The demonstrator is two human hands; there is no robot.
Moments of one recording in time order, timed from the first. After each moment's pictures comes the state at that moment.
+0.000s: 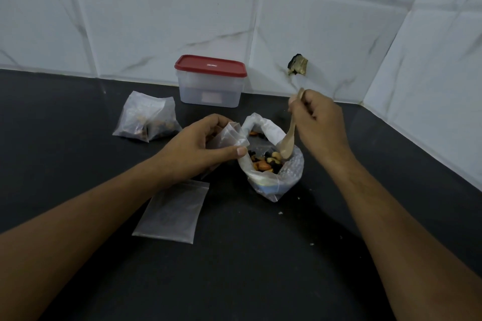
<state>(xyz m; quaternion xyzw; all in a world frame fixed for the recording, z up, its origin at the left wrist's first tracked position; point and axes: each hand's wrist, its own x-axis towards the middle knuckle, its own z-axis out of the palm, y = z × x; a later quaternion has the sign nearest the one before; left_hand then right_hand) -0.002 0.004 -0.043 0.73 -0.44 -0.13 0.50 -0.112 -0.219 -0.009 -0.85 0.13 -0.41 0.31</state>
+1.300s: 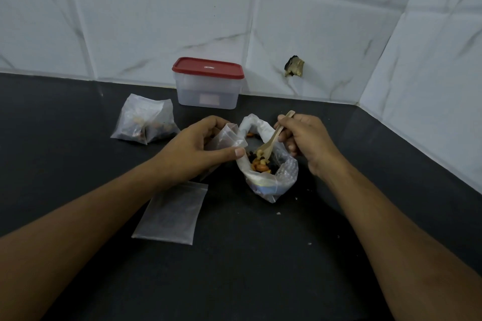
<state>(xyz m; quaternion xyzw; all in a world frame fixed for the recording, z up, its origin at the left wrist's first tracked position) -0.006 0.005 -0.040 0.74 -0.43 -0.13 0.50 -0.103 -0.228 -0.028 -0.75 0.21 -0.24 0.58</state>
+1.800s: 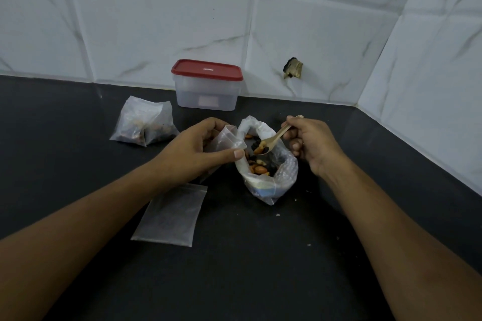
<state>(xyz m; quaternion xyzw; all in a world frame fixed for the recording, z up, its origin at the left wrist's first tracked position) -0.006 0.005 -0.040 0.74 -0.43 -0.13 0.50 -0.104 -0.234 -0.025 -0.67 0.26 -0.24 0.65</state>
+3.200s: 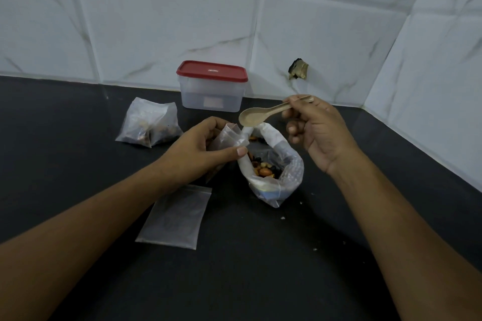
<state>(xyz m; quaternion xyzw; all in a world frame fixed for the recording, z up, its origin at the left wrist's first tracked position) -0.005 0.005 -0.041 0.72 -0.40 -0.15 0.54 -0.113 -0.215 0.002 -0.65 0.11 -0.26 0.71</state>
